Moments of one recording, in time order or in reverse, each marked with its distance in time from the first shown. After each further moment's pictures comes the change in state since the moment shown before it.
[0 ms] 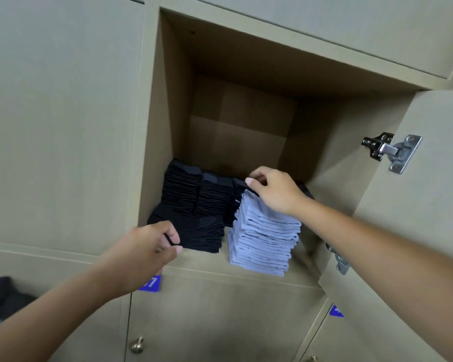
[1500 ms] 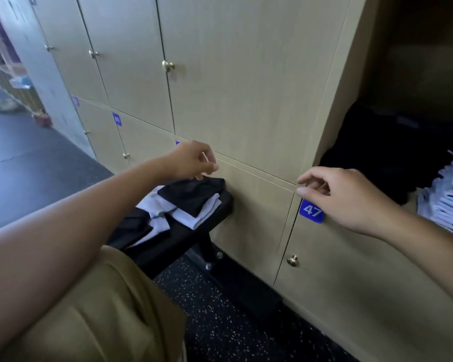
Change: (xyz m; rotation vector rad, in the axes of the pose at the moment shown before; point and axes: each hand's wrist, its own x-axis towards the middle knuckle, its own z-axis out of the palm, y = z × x) left_hand -0.108 -0.116 -0.143 0.253 0.236 -0.444; right_hand -0.112 -0.133 0.121 0.285 -0.408 -0.429
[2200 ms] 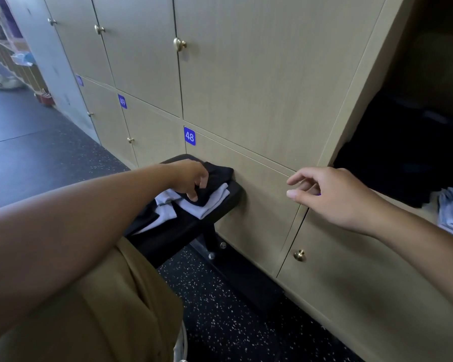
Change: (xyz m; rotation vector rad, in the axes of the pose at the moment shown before) left_hand 0.006 -0.064 0.024 0.547 -0.347 -0.028; right_hand 0.013 -0.017 0.029 0.018 -0.122 0.013
